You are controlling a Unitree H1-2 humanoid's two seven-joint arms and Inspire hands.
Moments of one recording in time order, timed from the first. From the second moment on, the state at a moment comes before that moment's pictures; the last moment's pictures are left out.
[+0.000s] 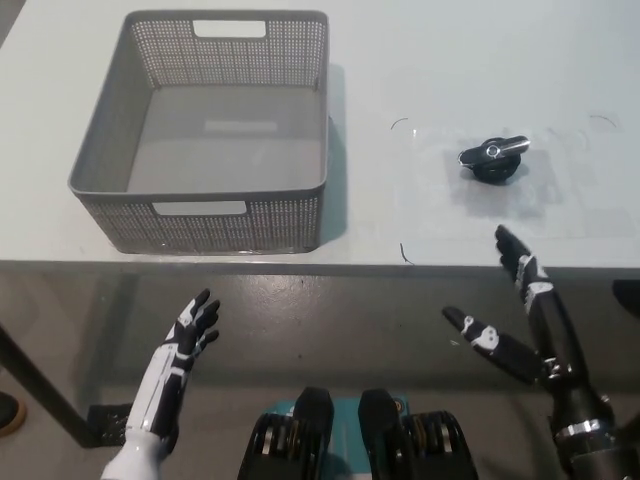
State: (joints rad) left_arm 0.03 0.09 -0.04 -0.07 0.04 -0.09 -0.05; right_arm -0.12 -0.09 0.04 -0.04 -0.17 -0.15 0.02
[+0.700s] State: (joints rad) left_arm 0.06 0.09 -0.04 -0.07 0.04 -0.09 -0.05; right_arm -0.79 -0.34 0.18 0.13 -0.53 0.10 0.12
